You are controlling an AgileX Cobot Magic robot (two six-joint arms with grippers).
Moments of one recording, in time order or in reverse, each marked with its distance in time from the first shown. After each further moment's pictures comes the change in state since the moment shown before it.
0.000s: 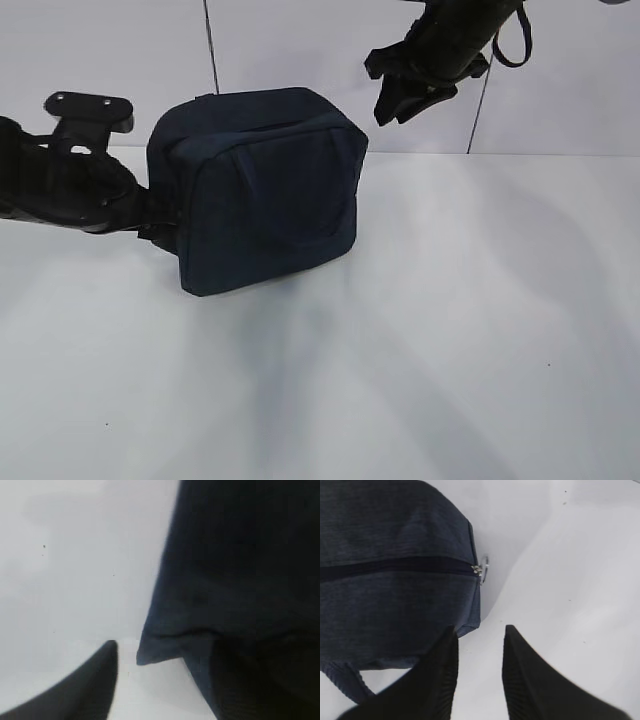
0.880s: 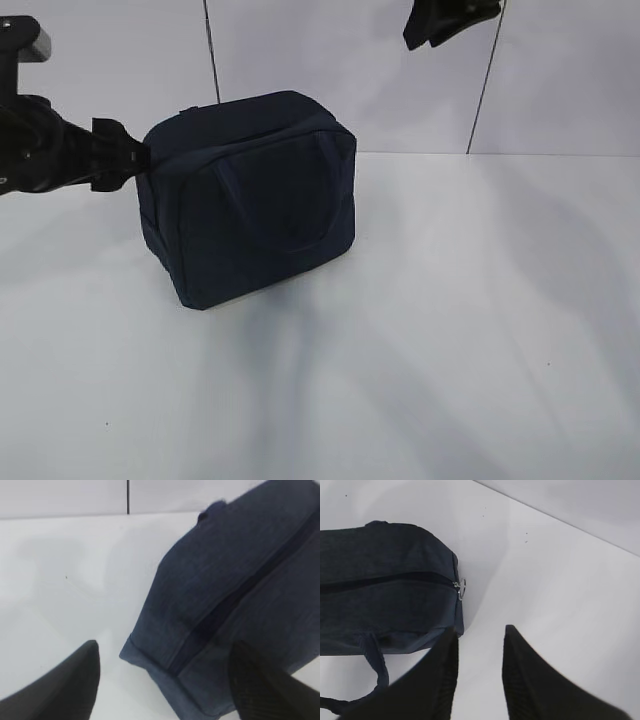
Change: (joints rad) left arm -0.002 -0.337 0.144 -0.001 0.025 -0.091; right arm 0.000 -0.166 0.000 -0.086 0.006 0.036
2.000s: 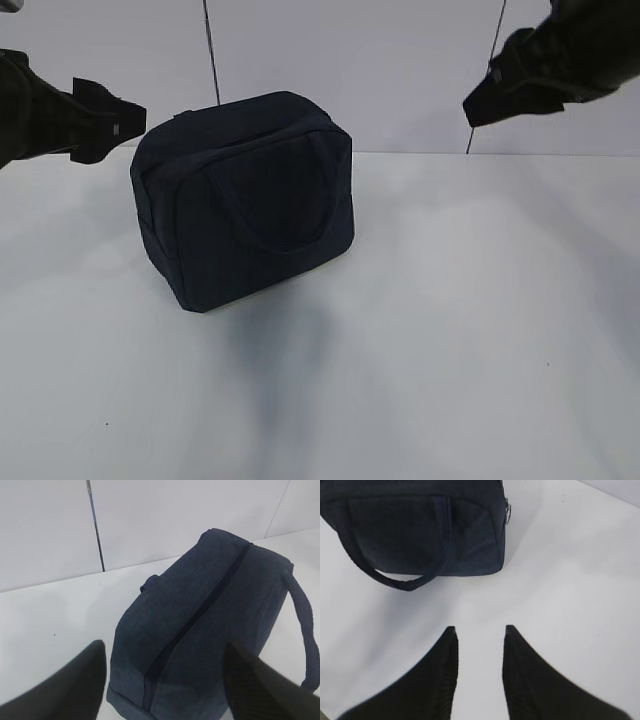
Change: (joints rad) left arm -0.004 -0.124 0.007 0.123 0.080 0.000; right arm 0.000 -0.665 1.007 0.195 -0.417 -0.279
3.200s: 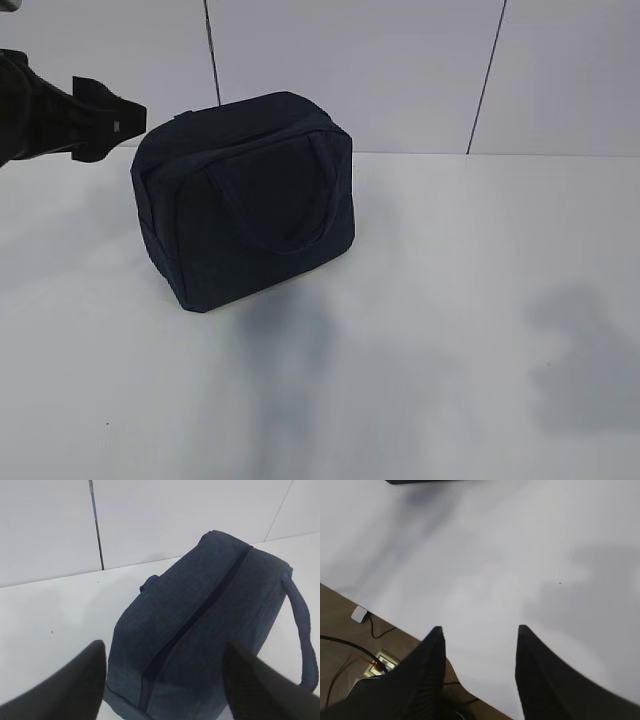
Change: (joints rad) left arm 0.000 0.000 0.000 -0.029 0.002 0.000; right arm 0.000 -1.042 0.750 -0.165 0.144 0.224
